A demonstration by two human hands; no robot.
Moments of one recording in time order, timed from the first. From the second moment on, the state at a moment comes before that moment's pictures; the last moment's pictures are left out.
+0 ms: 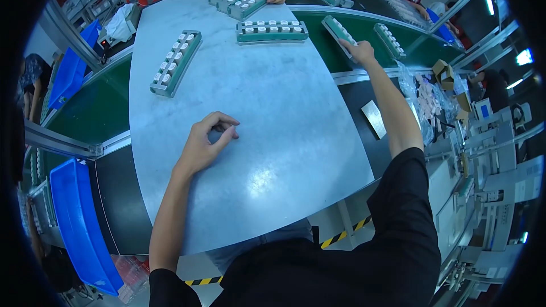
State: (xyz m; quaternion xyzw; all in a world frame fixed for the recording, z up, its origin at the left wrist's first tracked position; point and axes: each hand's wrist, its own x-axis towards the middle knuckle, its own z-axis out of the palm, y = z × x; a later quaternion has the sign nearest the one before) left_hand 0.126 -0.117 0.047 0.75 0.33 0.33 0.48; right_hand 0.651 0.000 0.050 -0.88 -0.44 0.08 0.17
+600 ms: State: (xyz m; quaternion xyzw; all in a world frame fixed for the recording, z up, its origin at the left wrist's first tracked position) left_hand 0.125 -0.118 0.044 0.76 0.32 0.33 0.46; right_hand 0.506 -0.072 0.082 -0.59 -0.79 0.09 0.17
